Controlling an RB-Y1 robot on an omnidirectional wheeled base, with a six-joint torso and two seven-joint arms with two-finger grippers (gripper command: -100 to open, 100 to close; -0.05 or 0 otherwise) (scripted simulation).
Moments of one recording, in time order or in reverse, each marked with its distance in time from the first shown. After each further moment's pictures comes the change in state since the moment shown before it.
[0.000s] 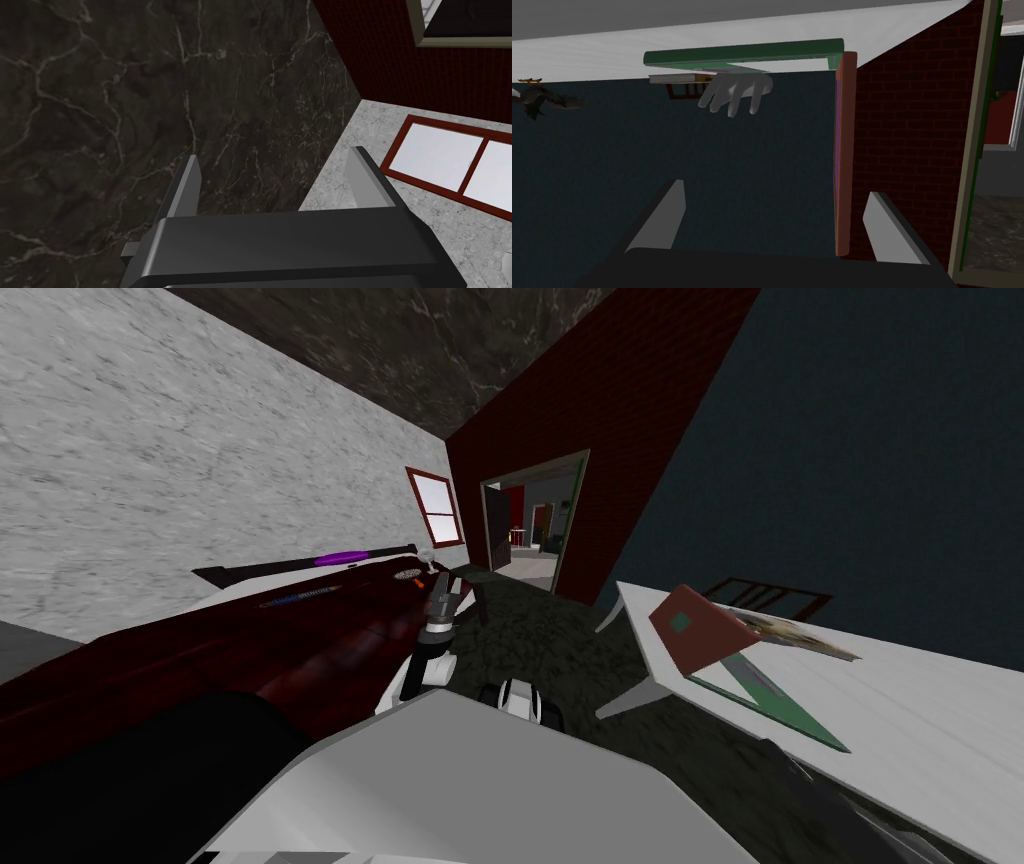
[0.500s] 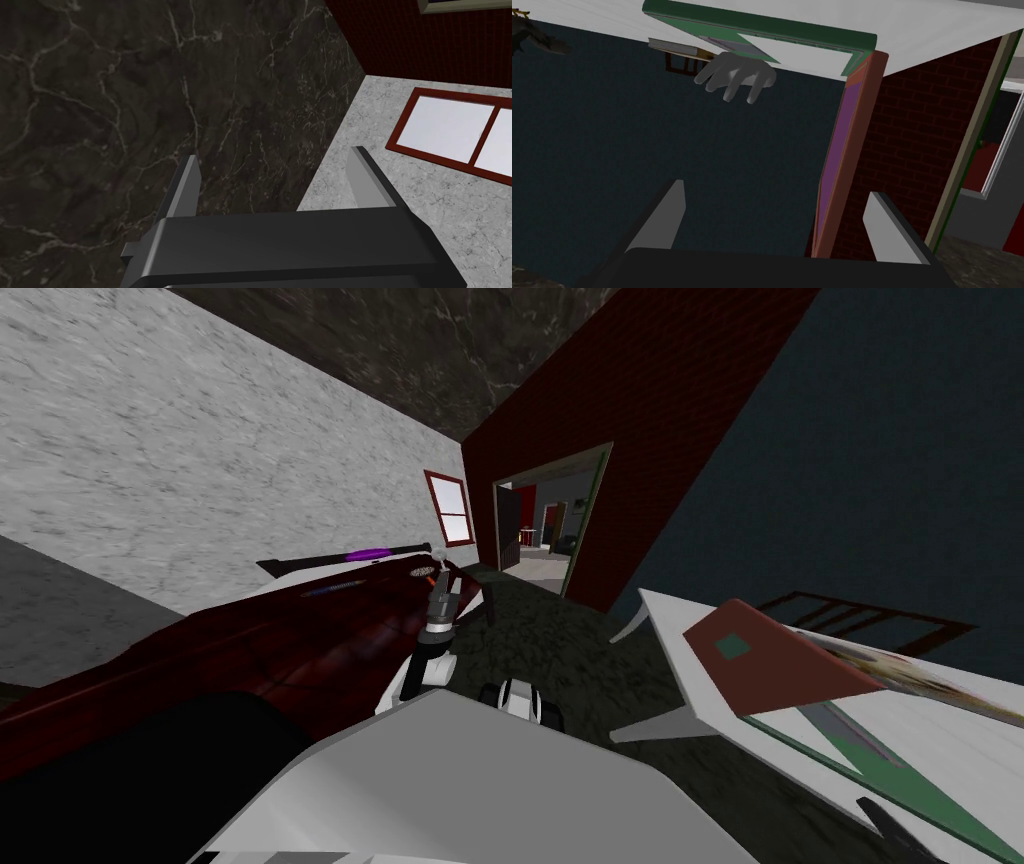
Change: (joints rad) left arm 0.000 0.000 0.000 0.000 0.000 0.000 0.000; right arm 0.062 -0.058 -0.068 0.058 0.127 0.065 -0.024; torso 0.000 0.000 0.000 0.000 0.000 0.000
